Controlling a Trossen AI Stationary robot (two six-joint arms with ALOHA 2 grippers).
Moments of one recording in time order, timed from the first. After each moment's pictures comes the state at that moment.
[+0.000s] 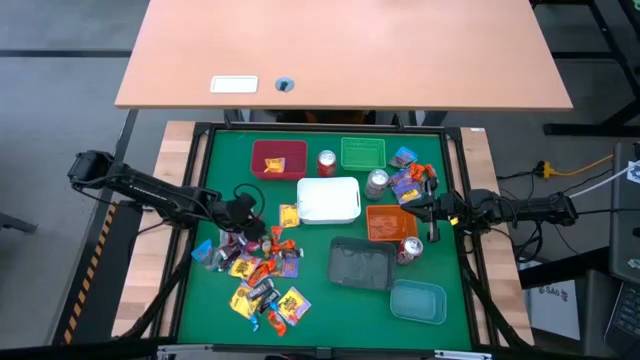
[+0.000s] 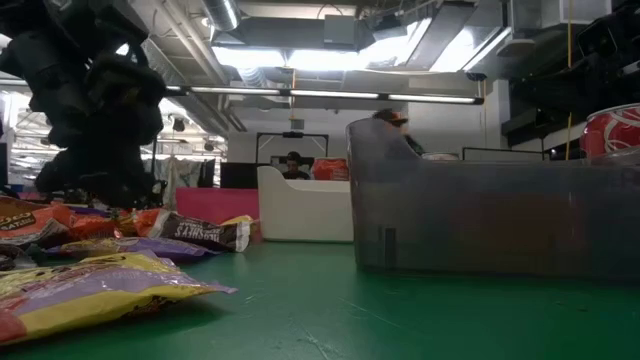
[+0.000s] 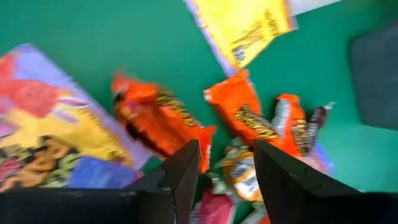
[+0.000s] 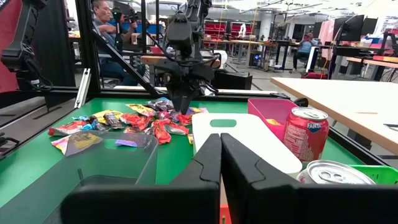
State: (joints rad) left arm -0.15 1.03 0.36 -0.25 -0.09 -1.24; right arm 0.12 0.03 0.01 0.04 0.12 -0.06
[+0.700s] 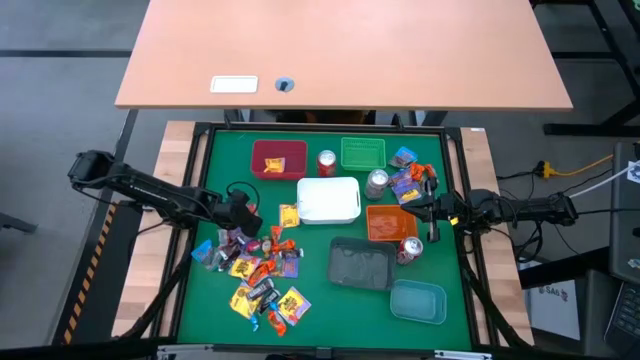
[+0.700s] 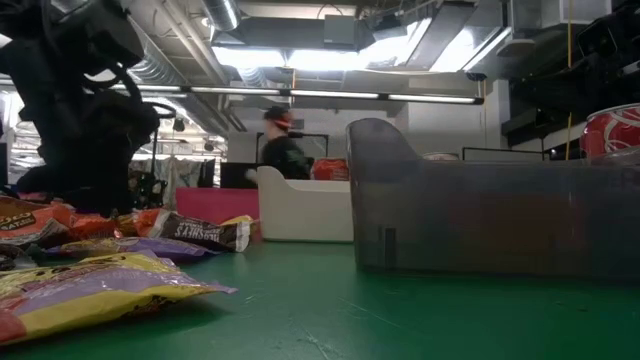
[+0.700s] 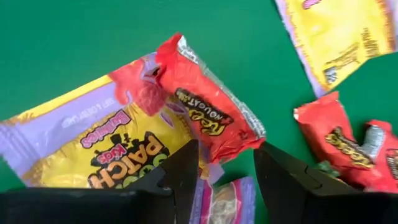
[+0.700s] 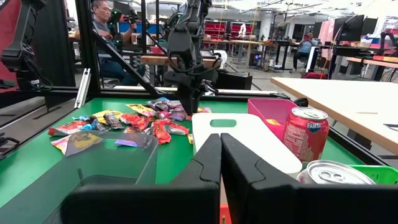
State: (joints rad) left arm -0.15 1.04 0.36 -0.43 -0.23 -1.28; right arm 0.12 0.03 0.01 0.04 0.12 -0.06
